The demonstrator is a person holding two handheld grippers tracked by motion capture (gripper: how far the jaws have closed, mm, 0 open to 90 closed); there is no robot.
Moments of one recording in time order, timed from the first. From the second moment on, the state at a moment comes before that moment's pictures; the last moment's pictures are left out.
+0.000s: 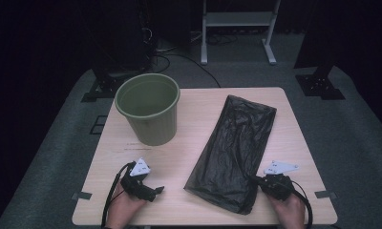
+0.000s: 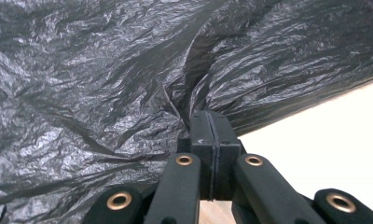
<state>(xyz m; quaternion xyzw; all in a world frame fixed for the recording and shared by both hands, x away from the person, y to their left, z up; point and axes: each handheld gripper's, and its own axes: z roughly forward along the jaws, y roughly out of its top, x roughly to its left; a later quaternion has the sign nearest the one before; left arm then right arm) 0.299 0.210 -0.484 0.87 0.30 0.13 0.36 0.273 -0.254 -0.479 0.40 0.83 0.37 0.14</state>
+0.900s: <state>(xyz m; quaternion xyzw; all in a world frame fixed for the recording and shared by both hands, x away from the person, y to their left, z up) 0.299 0.210 -0.484 0.87 0.30 0.13 0.36 0.264 -0.345 -0.470 0.45 0.80 0.36 0.15</state>
